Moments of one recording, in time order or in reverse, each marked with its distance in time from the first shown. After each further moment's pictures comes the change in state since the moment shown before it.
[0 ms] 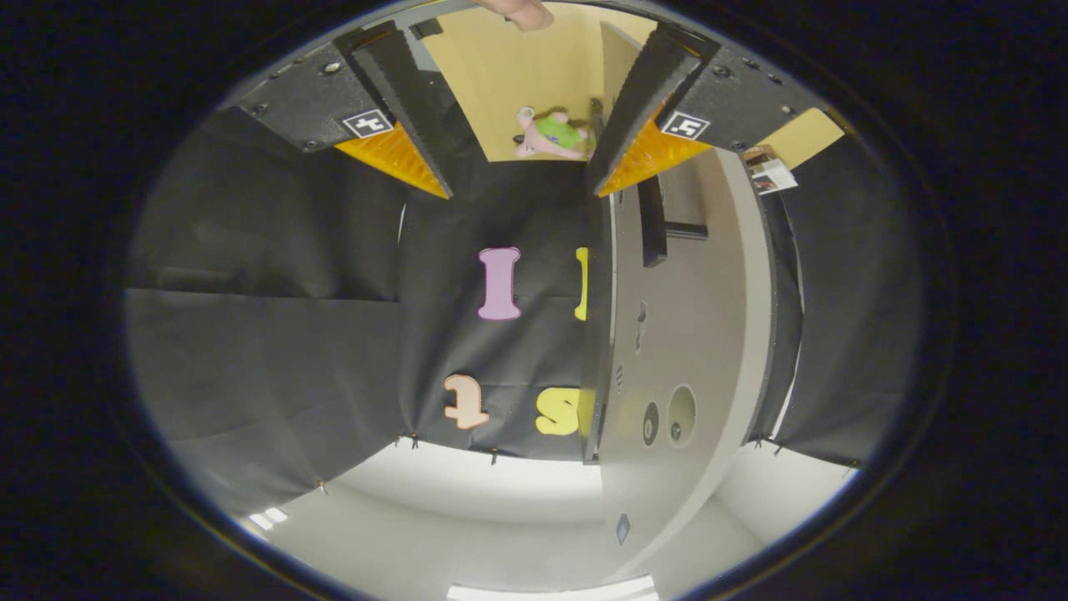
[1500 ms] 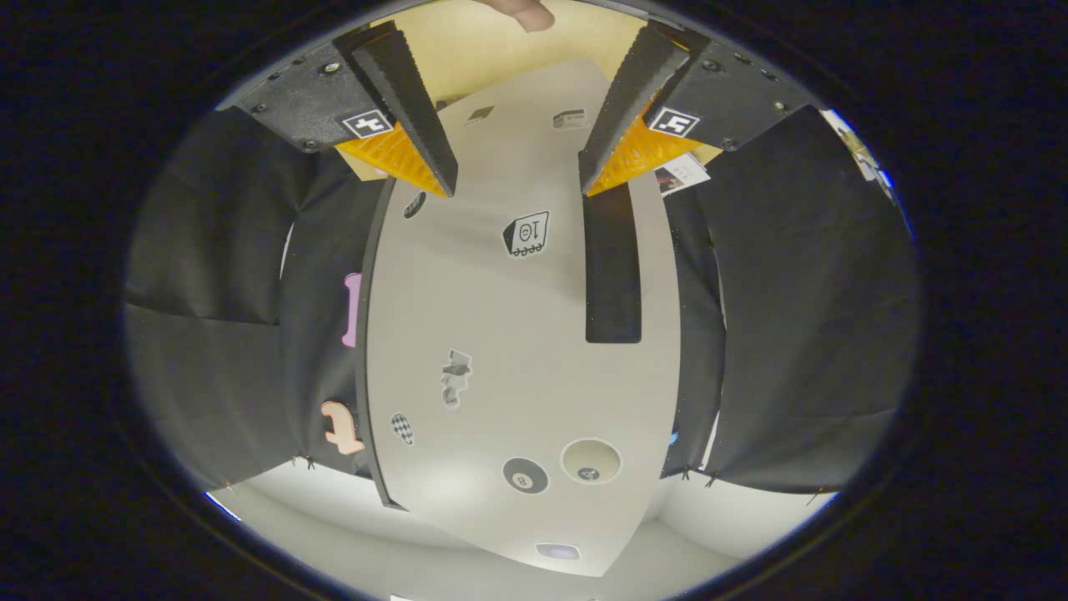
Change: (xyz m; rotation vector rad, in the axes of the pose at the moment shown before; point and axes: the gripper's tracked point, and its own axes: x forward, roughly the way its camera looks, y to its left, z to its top) arm 0.067 0.333 -0.036 -0.023 0.094 0.214
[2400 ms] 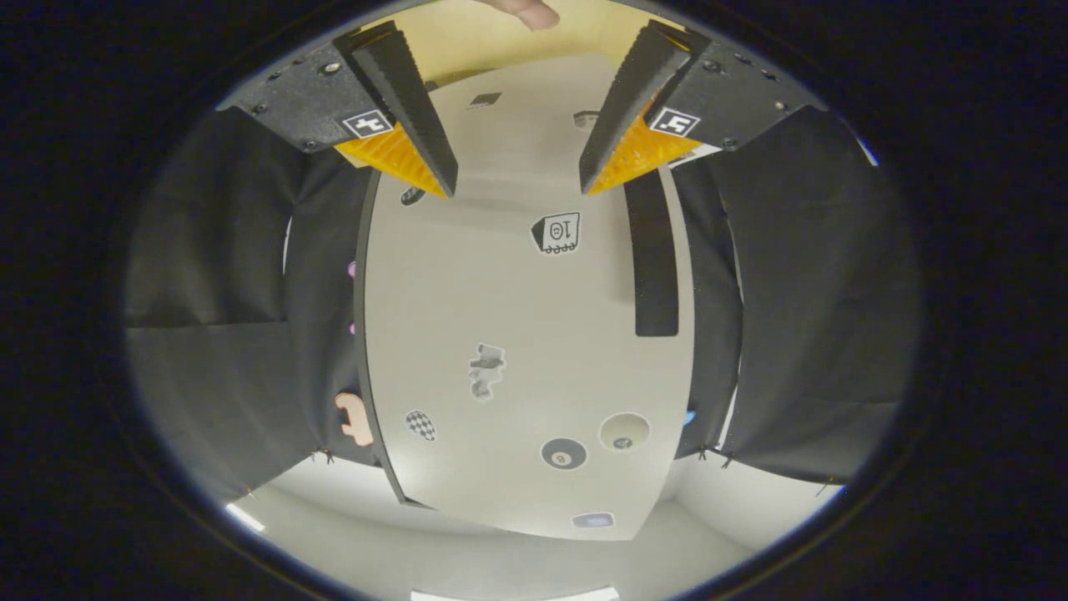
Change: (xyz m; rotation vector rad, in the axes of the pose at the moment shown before) arm 0.011 -0.015 0.008 0.047 -0.134 -0.019
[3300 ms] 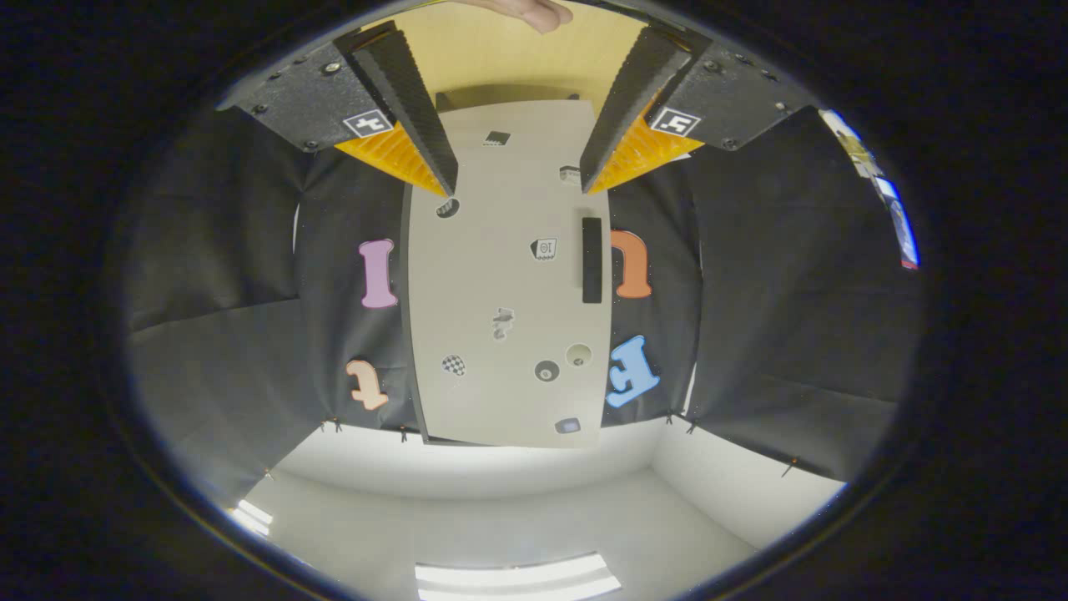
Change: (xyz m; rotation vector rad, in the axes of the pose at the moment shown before) arm -0.169 -0.013 -0.014 0.003 -0.126 0.080
